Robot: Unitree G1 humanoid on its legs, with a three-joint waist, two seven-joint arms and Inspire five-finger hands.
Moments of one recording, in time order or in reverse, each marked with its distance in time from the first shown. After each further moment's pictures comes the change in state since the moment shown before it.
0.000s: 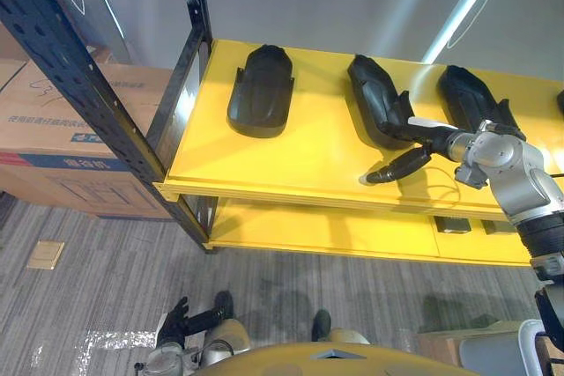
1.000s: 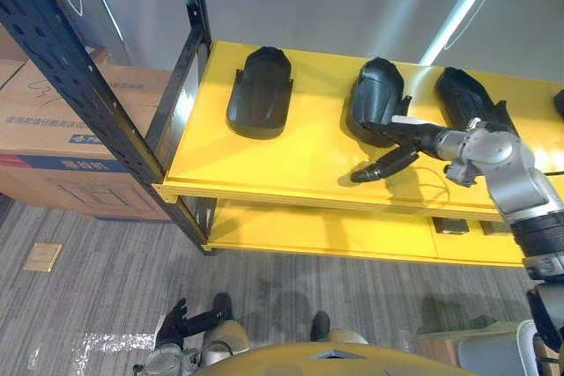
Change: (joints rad) left arm 0.003 0.001 0.013 0.011 0.005 -0.001 0.001; right arm 0.002 0.005 -0.037 -0.068 0.097 0.023 0.121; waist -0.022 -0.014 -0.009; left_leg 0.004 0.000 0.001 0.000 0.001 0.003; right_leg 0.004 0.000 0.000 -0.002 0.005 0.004
